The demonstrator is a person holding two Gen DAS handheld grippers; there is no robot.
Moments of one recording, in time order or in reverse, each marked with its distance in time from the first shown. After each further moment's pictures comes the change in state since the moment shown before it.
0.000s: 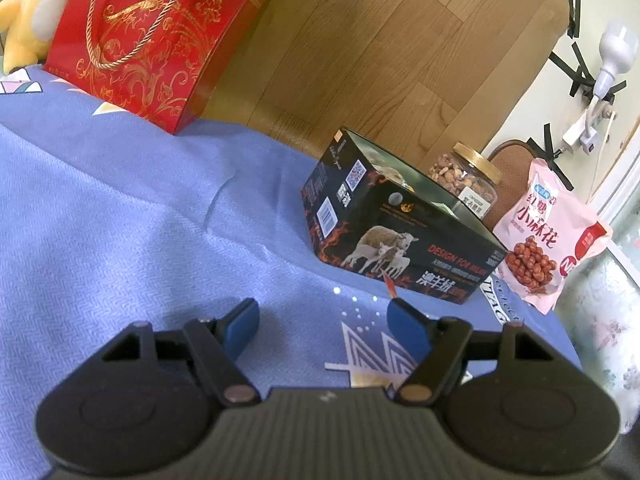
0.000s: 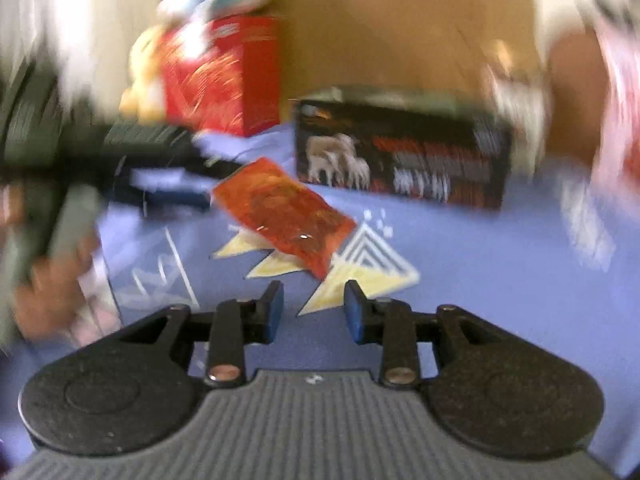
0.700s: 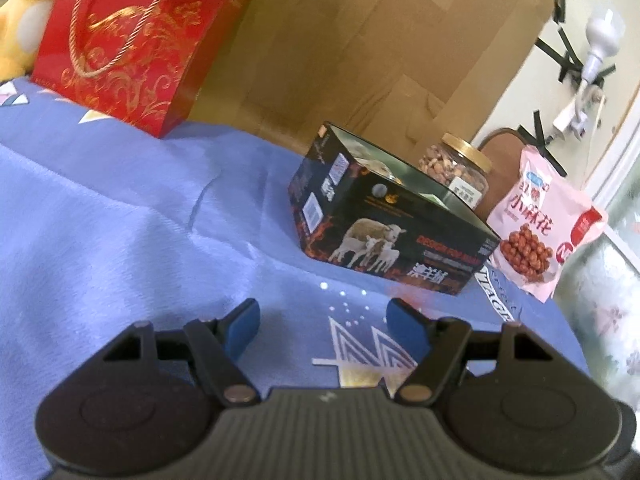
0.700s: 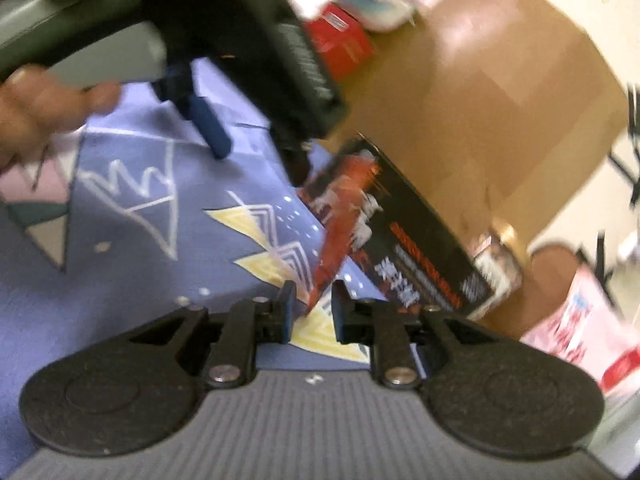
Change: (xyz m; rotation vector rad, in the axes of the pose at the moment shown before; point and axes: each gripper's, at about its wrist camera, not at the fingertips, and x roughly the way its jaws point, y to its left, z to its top) left arm 0.001 -0.006 -0.002 0.038 0.004 0.002; right arm 0.028 0.097 -0.060 -0.978 -0.123 -0.422
